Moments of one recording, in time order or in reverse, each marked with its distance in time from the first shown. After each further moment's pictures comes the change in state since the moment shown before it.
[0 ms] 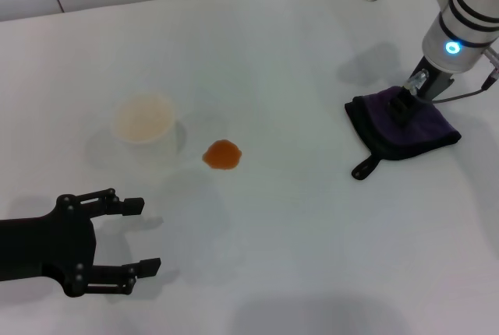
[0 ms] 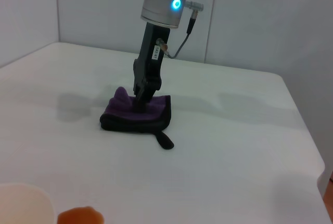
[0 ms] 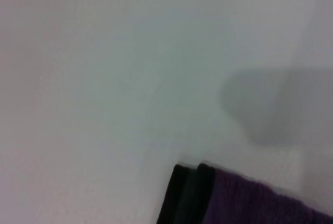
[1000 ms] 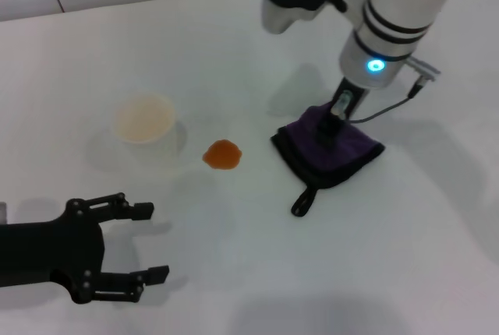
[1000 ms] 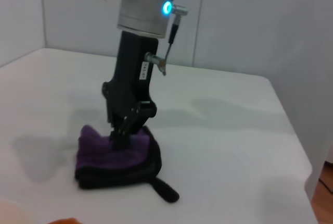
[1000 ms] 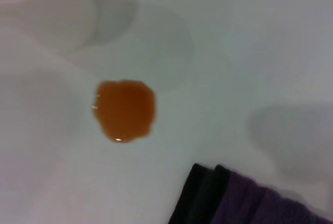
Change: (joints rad) left arm 0.005 -0.002 0.029 -0.003 -0.021 0.007 0.016; right arm 0.072 0.015 -0.337 -0.062 0.284 -0.018 -0.040
